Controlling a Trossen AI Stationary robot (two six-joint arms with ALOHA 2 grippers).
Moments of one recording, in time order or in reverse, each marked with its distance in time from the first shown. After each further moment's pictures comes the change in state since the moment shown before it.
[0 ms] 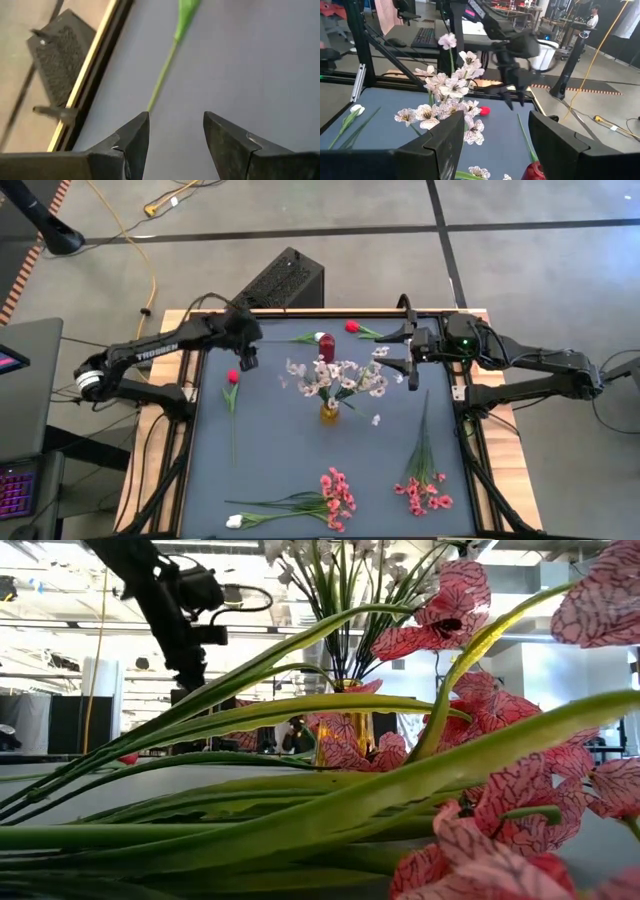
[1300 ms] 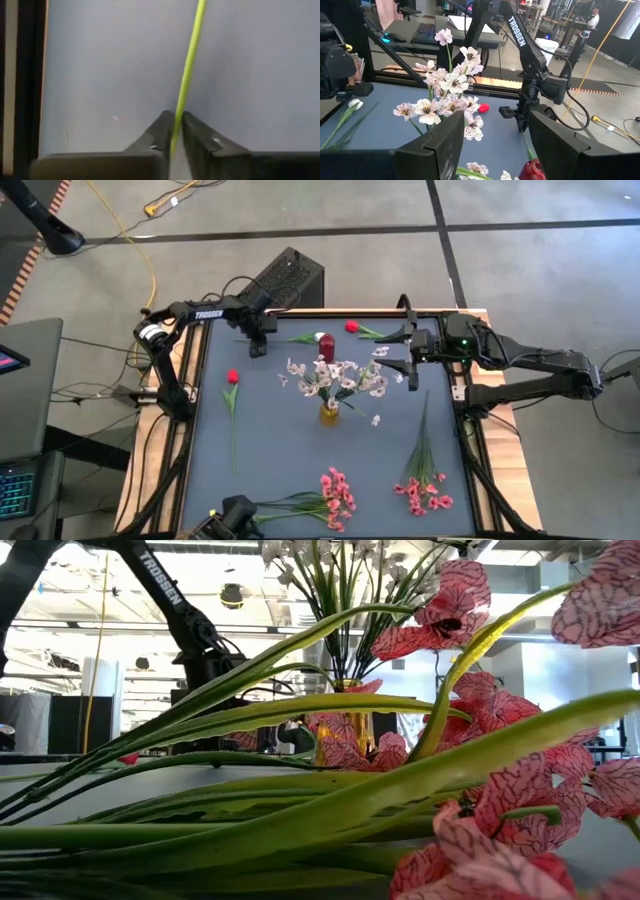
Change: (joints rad) left arm 0.201 0.592 0.250 -0.025 0.163 0.345; right arm -0.001 0.000 0.000 -0.015 0.000 -0.026
